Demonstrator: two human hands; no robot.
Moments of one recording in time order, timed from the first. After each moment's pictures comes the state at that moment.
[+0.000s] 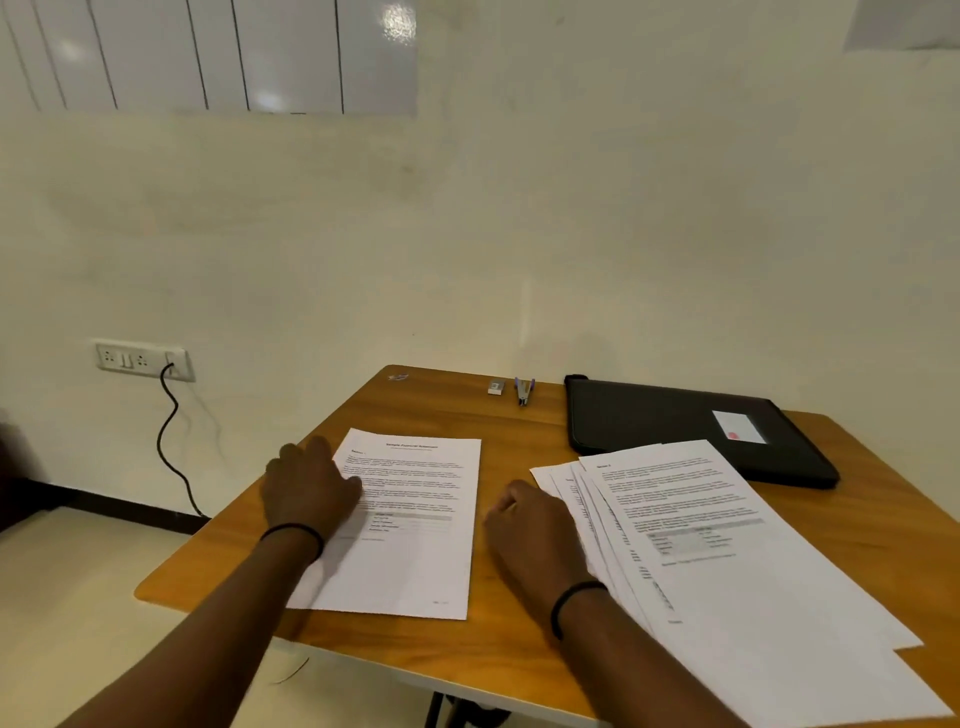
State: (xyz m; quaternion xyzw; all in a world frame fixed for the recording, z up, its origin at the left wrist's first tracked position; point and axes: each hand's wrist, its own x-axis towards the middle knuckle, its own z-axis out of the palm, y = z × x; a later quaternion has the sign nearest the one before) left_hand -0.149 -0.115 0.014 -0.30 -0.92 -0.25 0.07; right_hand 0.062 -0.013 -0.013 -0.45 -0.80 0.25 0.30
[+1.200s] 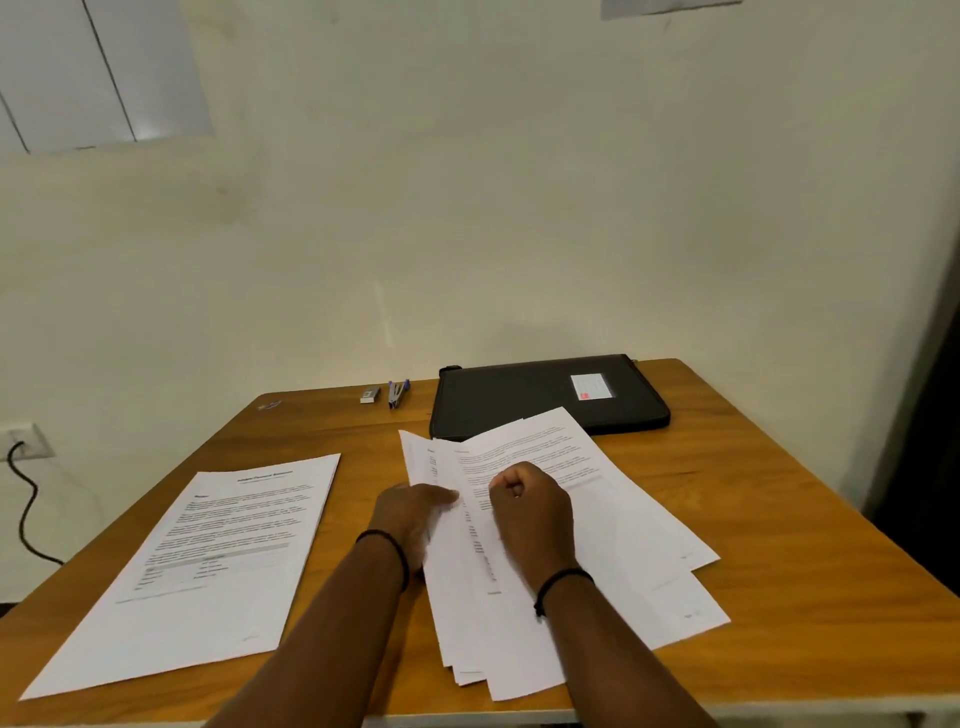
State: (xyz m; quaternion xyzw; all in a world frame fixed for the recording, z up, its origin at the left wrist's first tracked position) left_hand 0.085 0.027 0.010 -0.18 -0.63 -0.58 -0.49; right_hand 0.204 0.078 -0.034 -0.51 -0.67 0.30 0.46
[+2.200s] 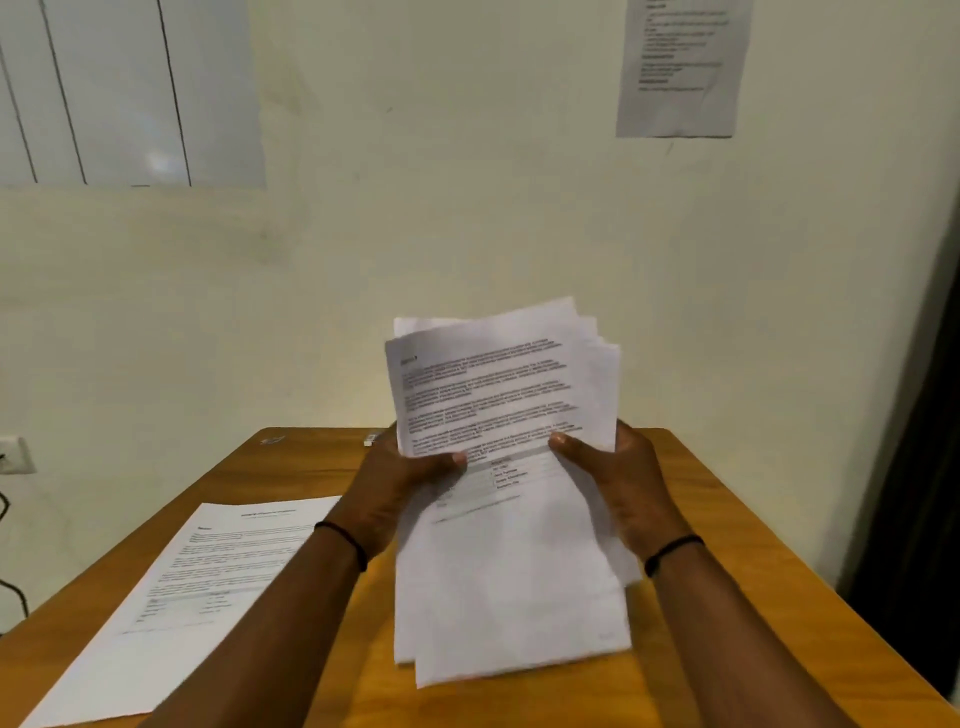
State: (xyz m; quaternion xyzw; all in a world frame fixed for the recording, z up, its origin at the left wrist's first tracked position) left_hand 0.057 -0.007 0.093 -0.50 -0.40 -0.66 -0.38; right_hand 0.281 0.085 0.091 -0.23 -0.59 0.52 0.57
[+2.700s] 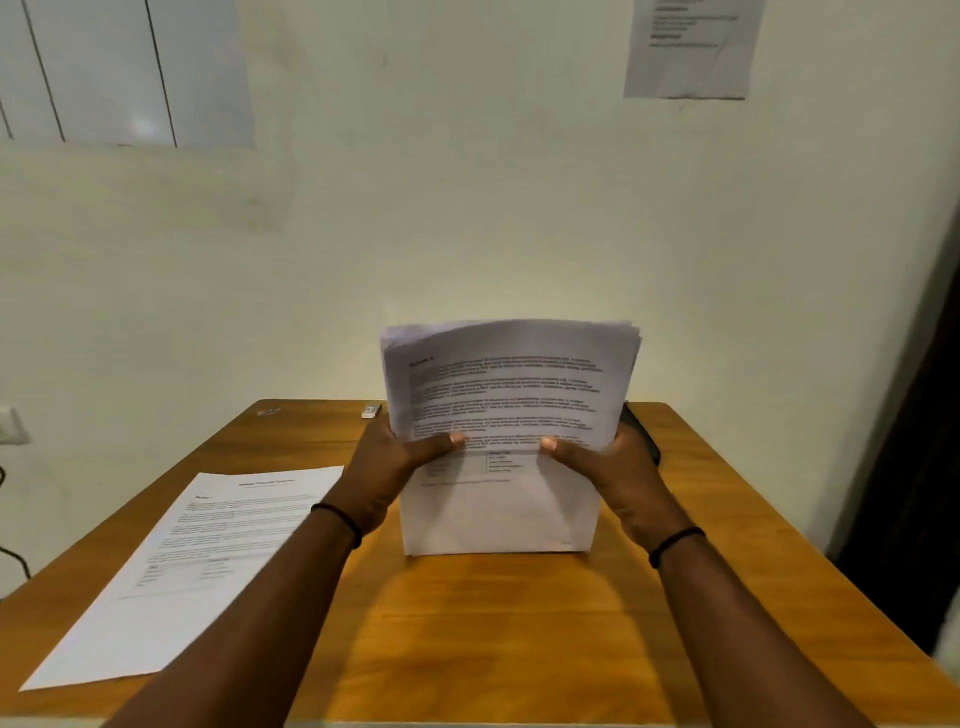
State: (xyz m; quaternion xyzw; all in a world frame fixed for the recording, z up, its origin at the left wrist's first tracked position) left_hand 0.050 -0.007 0.080 -0.55 -0.47 -0.63 -0.28; right_hand 0.283 0.082 0.070 -0.26 -0.65 0.50 0.51
